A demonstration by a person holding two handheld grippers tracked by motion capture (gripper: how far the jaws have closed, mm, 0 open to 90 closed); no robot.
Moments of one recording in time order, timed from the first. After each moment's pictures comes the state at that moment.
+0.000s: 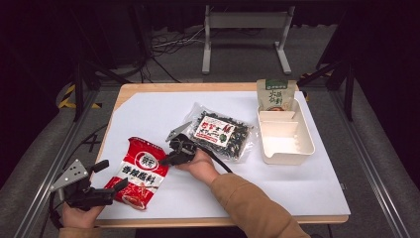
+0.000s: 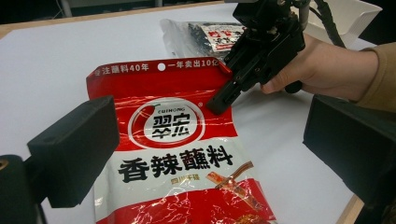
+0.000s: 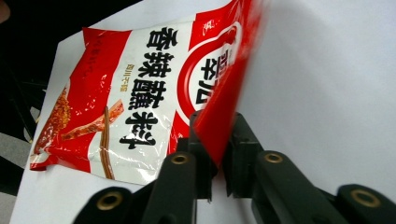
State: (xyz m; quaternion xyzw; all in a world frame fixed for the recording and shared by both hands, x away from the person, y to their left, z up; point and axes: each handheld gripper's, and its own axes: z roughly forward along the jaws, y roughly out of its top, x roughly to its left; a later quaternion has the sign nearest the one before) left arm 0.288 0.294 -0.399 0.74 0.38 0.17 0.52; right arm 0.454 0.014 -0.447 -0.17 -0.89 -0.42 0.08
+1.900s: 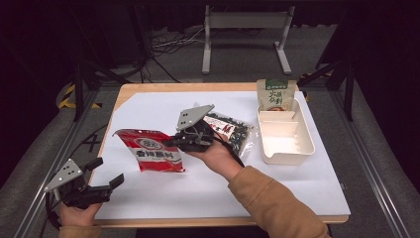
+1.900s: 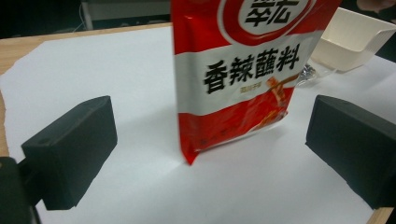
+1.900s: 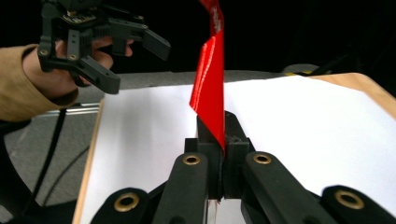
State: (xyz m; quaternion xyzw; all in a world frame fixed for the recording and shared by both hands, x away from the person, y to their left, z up) left arm 0.289 0.301 -0.398 0.72 0.40 0.20 0.53; right arm 0.401 -0.033 -0.307 -0.06 -0.87 -0.49 -0.07
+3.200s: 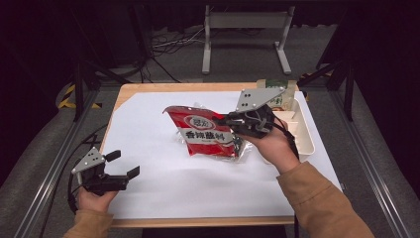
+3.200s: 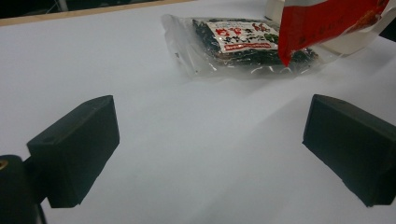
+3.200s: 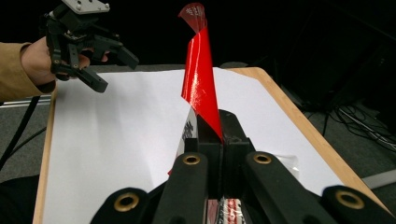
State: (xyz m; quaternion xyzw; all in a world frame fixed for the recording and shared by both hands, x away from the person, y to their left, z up) left arm 0.328 0.272 -0.407 0.75 0.38 0.17 0.51; right arm 0.383 -0.151 -0.236 -0.10 -0.85 -0.47 -0.19
